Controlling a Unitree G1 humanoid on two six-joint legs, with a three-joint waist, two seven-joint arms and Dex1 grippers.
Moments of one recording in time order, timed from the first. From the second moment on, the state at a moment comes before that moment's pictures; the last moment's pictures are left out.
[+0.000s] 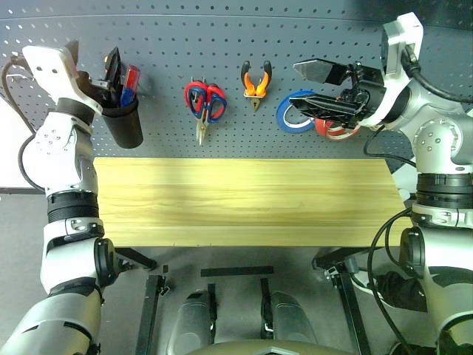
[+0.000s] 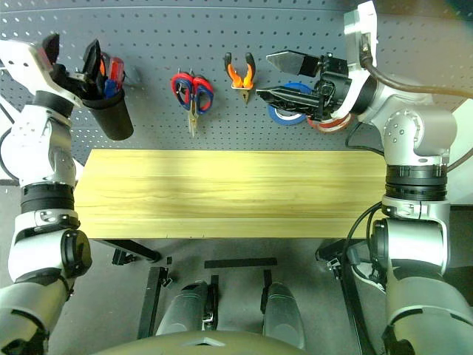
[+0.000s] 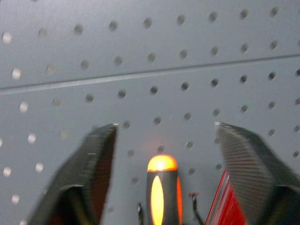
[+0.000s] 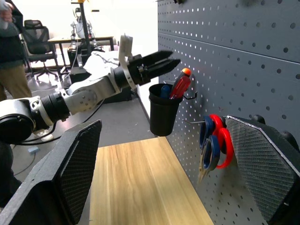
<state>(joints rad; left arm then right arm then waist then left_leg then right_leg) -0.85 0.54 0.33 0.52 -0.28 -0.18 -0.43 -0.96 -0.63 -0.13 0.20 0.63 0.61 1.25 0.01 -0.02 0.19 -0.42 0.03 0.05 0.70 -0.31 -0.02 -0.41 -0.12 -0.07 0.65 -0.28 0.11</state>
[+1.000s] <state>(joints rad) -0.30 0.64 0.13 0.19 -0.52 0.09 -1.22 -0.63 -0.69 -0.01 0.24 0.48 0.44 1.34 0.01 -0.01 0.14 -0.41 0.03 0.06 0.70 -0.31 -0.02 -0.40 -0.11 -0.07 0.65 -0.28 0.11</state>
